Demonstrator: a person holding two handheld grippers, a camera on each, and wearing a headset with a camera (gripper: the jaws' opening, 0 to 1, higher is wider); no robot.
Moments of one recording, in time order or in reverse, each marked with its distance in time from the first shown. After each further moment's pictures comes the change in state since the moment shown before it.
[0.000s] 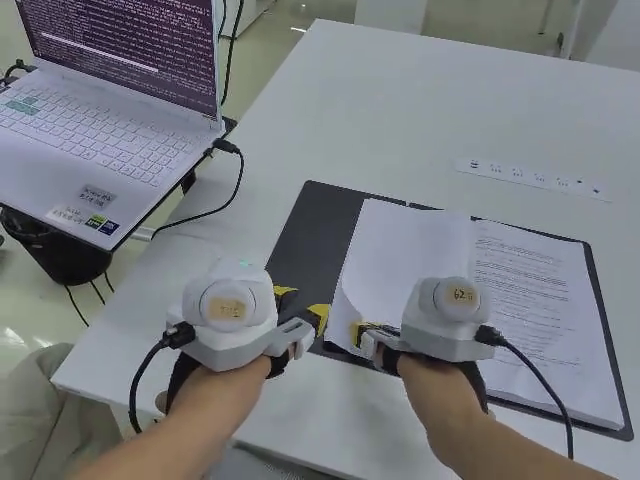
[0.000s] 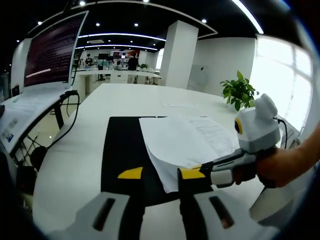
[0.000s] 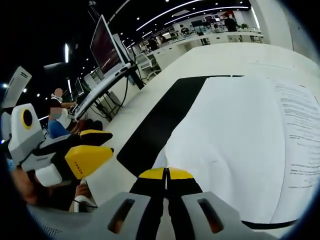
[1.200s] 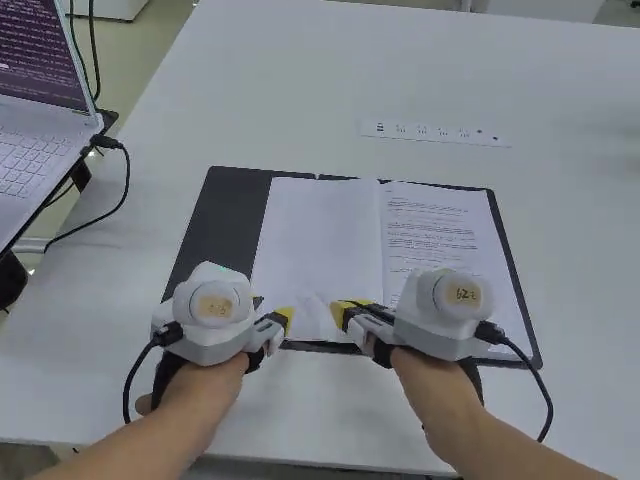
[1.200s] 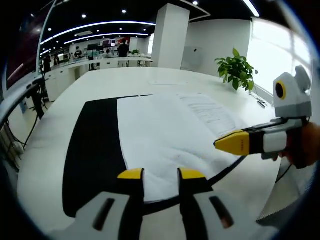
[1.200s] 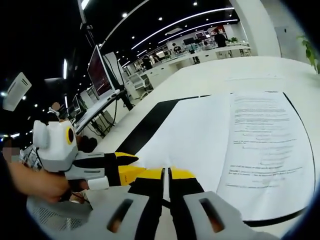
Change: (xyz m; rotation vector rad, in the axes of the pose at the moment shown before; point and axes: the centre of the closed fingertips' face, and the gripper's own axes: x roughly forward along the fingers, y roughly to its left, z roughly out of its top) left arm 0.069 -0.037 -0.044 0.079 0.149 -0.011; right arm -0.074 -0.069 0.020 0.018 -0.189 -0.055
